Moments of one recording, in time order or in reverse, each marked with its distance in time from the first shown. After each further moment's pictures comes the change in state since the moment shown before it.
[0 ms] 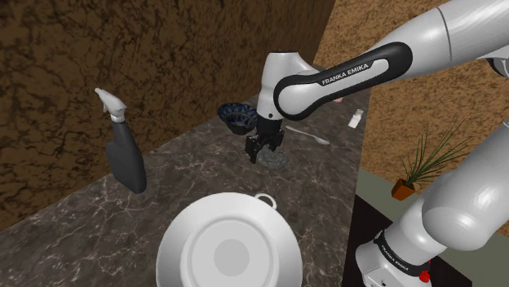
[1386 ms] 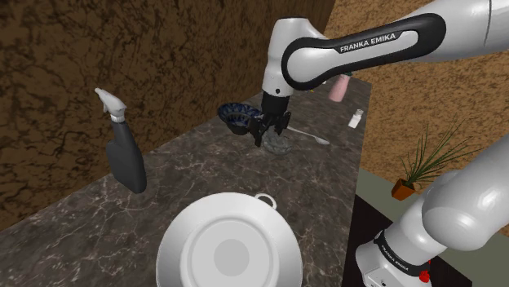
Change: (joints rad) arm -0.002 -0.098 -0.006 0.094 0.029 -0.189 -0.020
